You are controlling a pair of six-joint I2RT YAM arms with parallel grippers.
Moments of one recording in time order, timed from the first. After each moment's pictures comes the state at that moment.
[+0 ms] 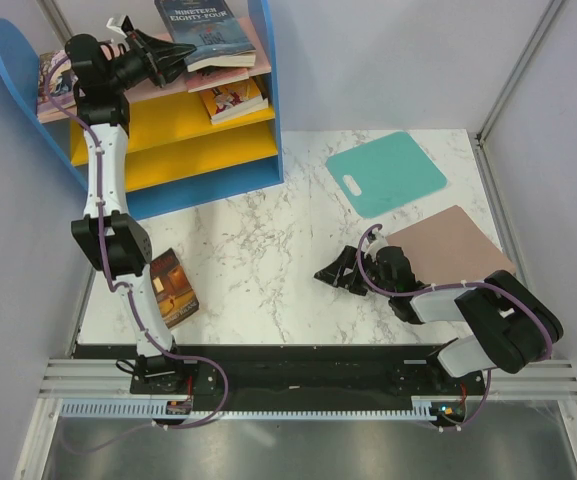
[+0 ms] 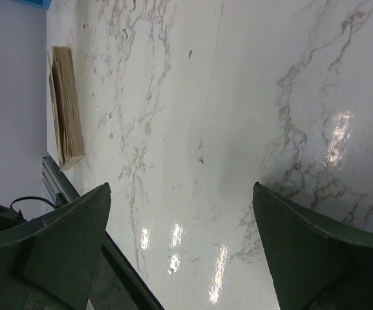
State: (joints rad) left arm 0.16 2.13 2.38 0.01 1.05 -1.60; right arm 0.55 1.45 0.30 0.69 -0.32 0.89
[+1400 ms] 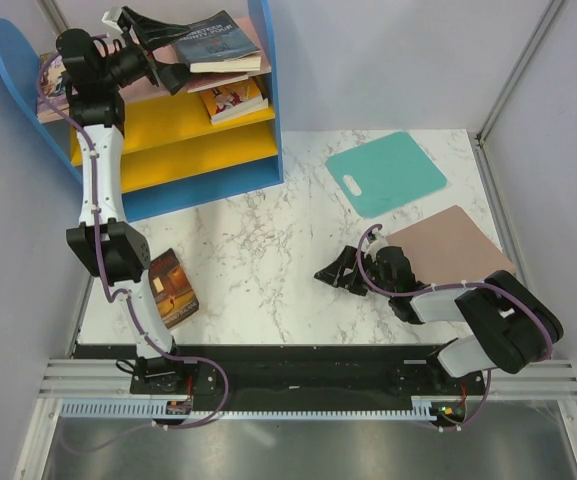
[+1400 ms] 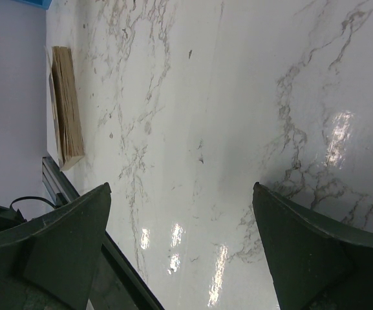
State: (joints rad) left arm 0.16 2.06 2.36 -0.04 1.08 -1.58; right arm 0.55 1.45 0.30 0.69 -0.32 0.89
